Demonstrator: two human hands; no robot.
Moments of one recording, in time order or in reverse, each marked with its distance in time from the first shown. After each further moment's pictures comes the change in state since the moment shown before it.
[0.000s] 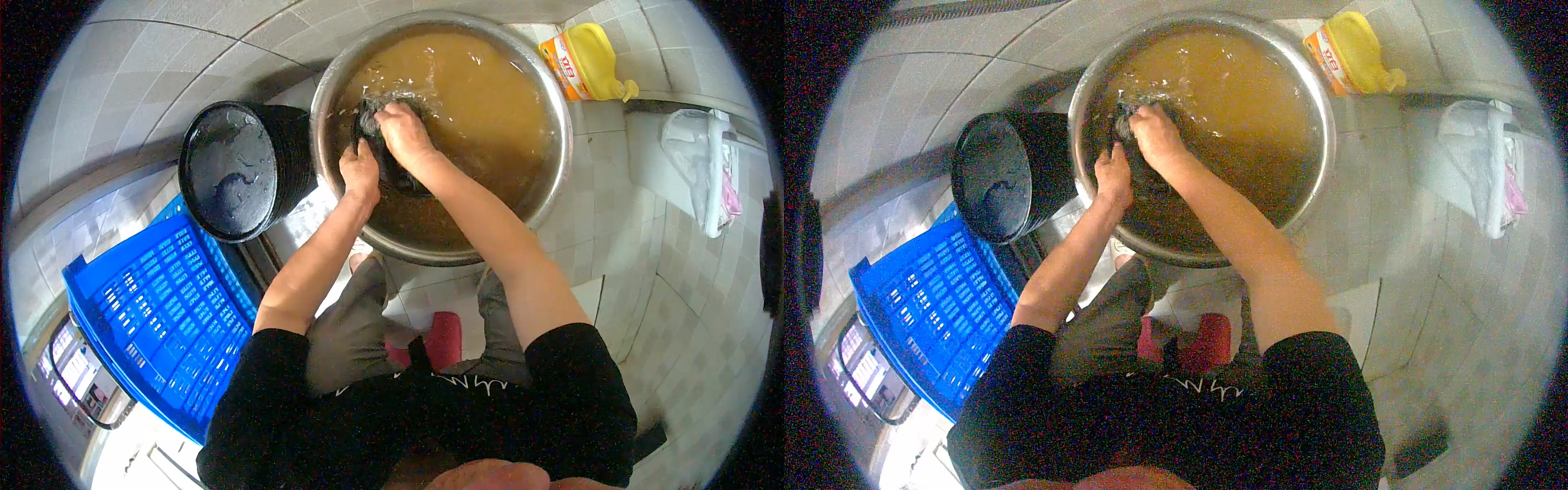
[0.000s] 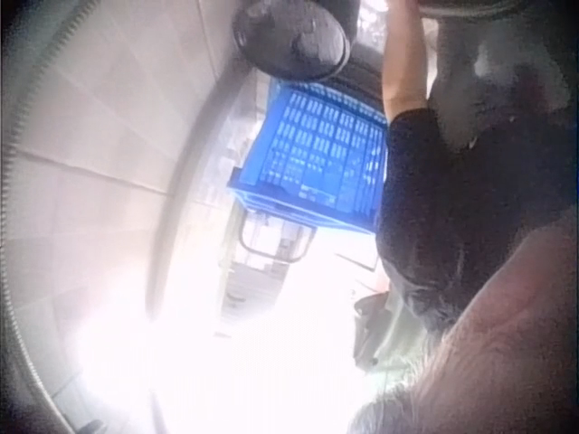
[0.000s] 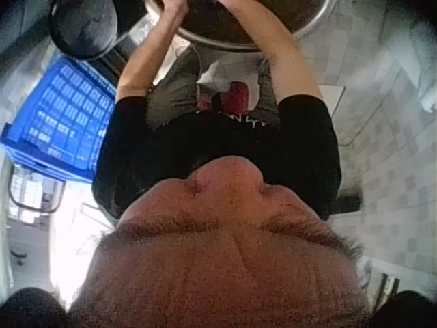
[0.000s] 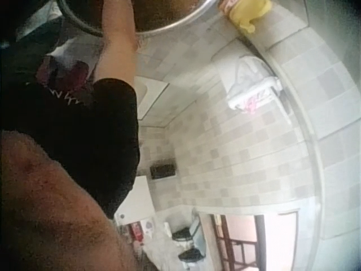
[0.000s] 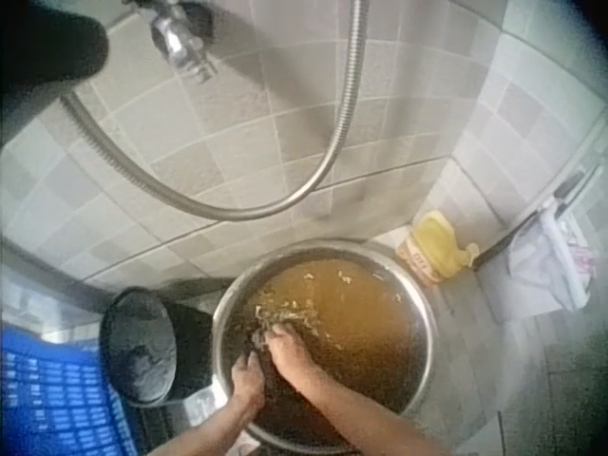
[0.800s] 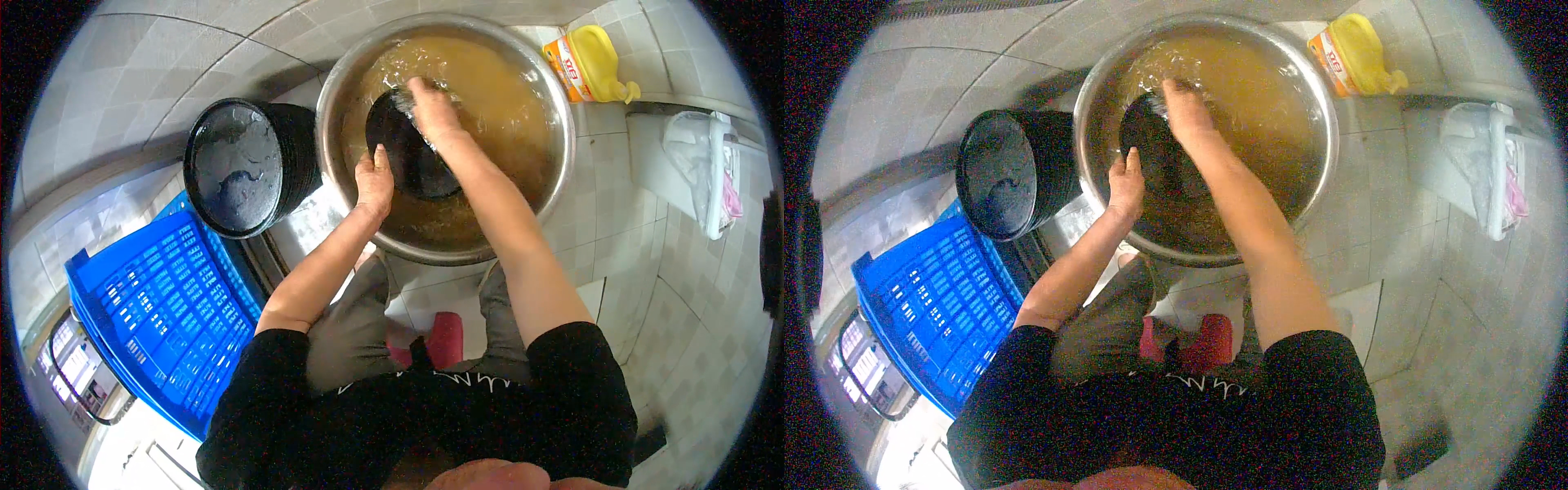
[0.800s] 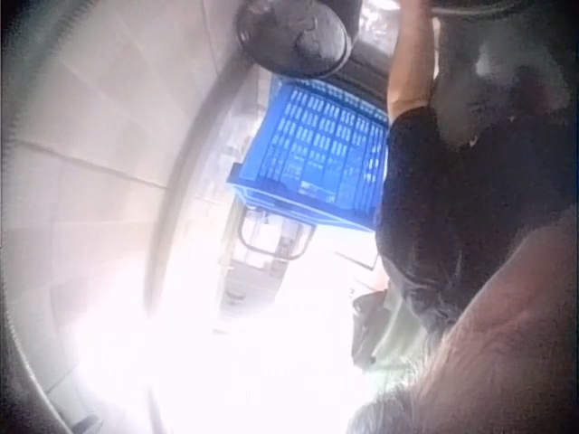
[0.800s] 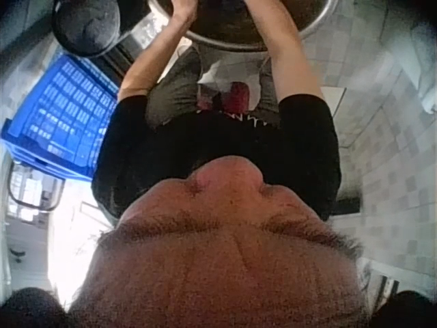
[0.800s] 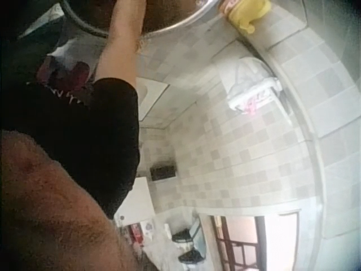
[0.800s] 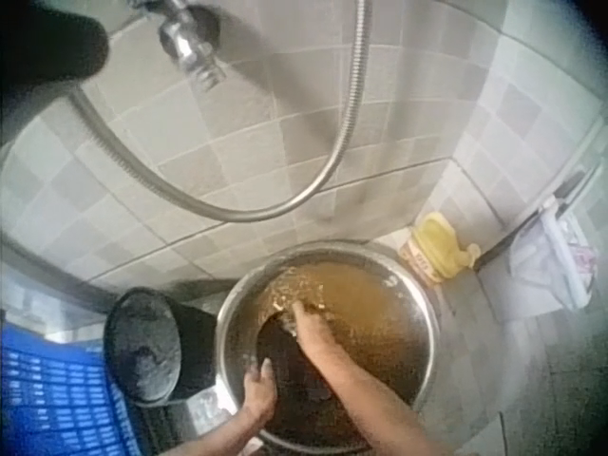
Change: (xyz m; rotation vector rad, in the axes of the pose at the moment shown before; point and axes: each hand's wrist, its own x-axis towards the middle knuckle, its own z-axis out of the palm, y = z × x) left_hand -0.042 0.006 0.016 0.186 0.034 0.076; right_hand 0.021 0.053 -0.023 -0.080 -0.174 0.433
